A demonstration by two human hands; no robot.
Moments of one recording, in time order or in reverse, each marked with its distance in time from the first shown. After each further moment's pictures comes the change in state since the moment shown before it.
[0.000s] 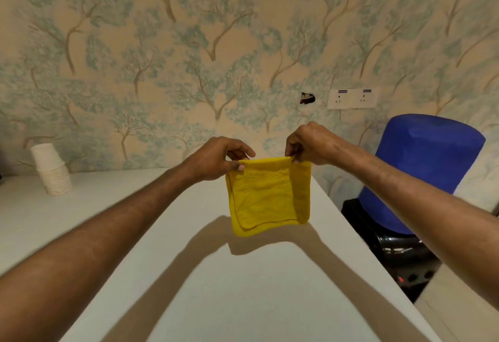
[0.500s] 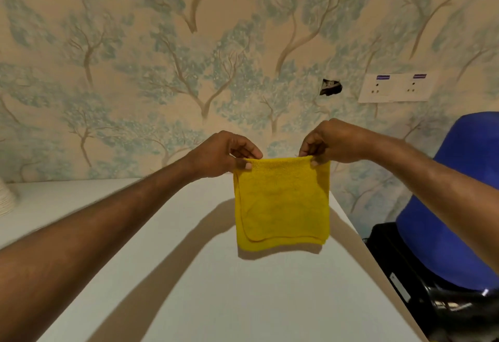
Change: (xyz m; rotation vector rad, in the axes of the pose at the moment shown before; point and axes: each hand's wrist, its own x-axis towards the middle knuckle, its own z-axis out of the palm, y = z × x) left_hand 0.170 -0.104 0.056 -0.227 -0.057 -0.122; right_hand 0.152 0.155 0.058 0.166 -0.220 -0.060
